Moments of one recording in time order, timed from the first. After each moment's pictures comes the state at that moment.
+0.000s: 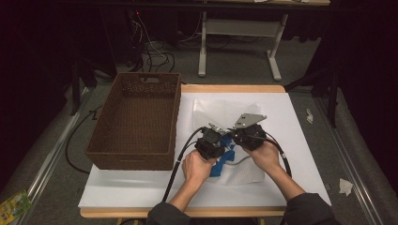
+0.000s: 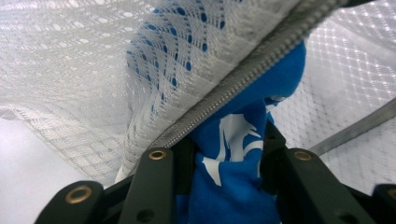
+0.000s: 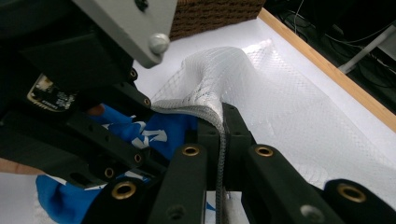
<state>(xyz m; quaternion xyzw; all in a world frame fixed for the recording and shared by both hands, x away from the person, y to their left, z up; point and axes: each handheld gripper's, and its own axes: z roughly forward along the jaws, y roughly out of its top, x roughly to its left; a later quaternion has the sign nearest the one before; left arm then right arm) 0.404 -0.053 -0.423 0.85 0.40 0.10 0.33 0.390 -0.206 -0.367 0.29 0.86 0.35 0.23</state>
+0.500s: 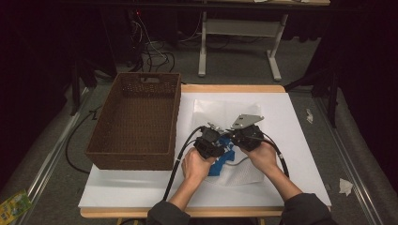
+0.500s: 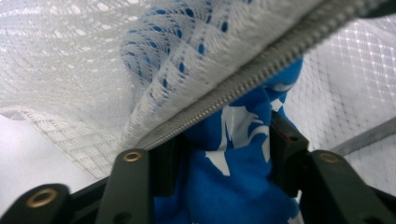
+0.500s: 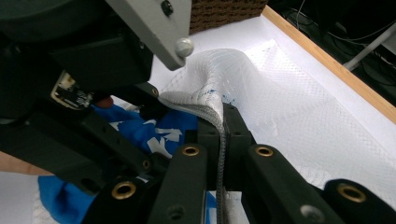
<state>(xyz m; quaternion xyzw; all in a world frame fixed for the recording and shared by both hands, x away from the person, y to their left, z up) 0.410 -0.051 -0.427 0.85 0.40 0.09 0.32 0.392 -0.201 -0.373 0.29 0.86 0.35 0.22</state>
